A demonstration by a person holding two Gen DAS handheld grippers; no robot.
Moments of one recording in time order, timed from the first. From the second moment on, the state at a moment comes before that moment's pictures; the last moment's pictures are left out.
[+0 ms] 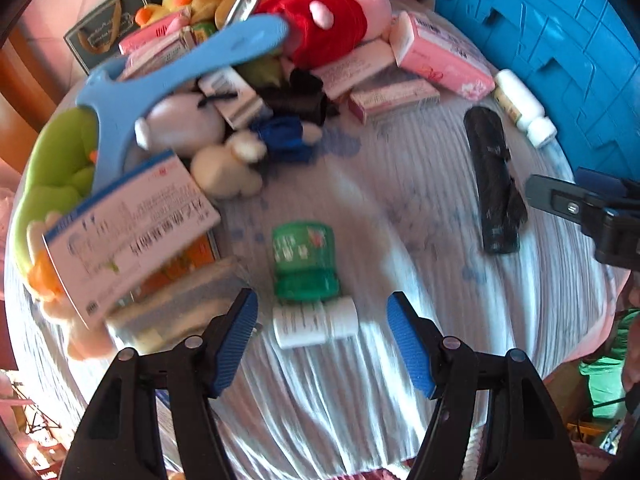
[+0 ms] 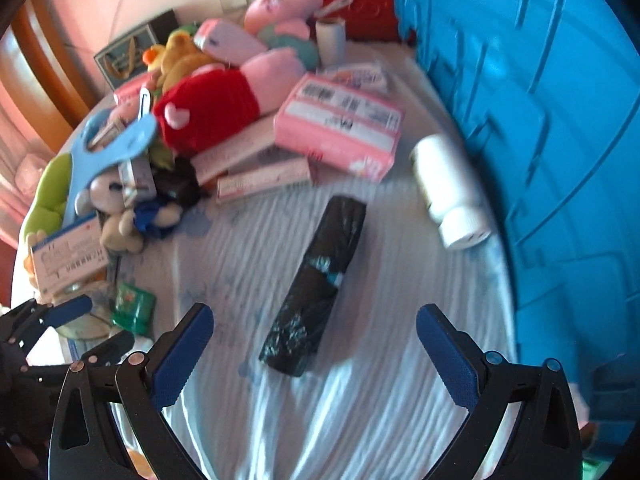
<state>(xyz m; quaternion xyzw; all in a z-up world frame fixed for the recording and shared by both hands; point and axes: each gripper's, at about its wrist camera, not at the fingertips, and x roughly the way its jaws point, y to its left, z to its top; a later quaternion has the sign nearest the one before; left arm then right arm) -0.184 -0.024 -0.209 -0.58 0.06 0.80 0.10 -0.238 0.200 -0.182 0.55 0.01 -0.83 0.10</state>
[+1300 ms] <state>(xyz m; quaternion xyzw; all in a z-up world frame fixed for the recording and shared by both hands) -0.171 -0.014 -0.182 -0.57 0.04 0.82 0.07 -0.268 0.196 -0.234 0.59 0.02 -0.80 0.12</state>
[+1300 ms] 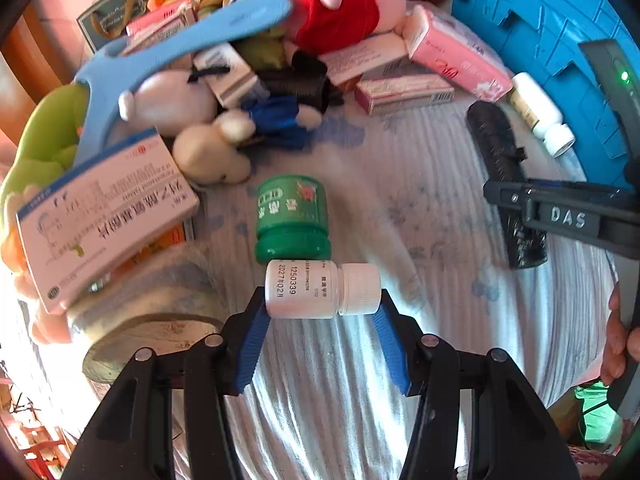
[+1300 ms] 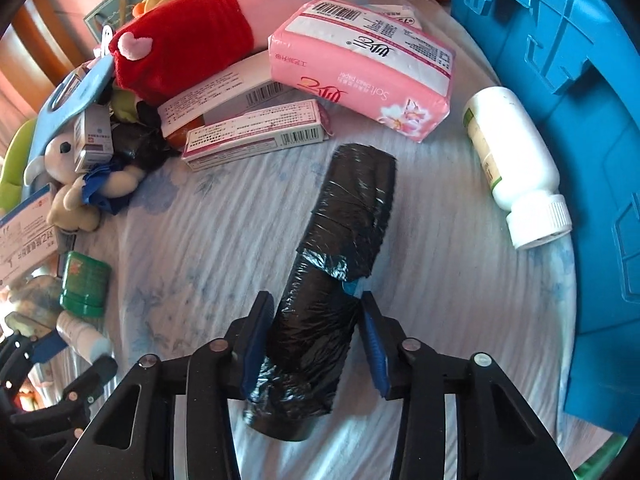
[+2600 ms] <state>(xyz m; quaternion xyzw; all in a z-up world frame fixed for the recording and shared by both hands) -0.230 0.088 0.007 -0.29 0.06 0.94 0.19 -0.220 0.248 0.052 0.26 -0.01 -0.96 0.10</state>
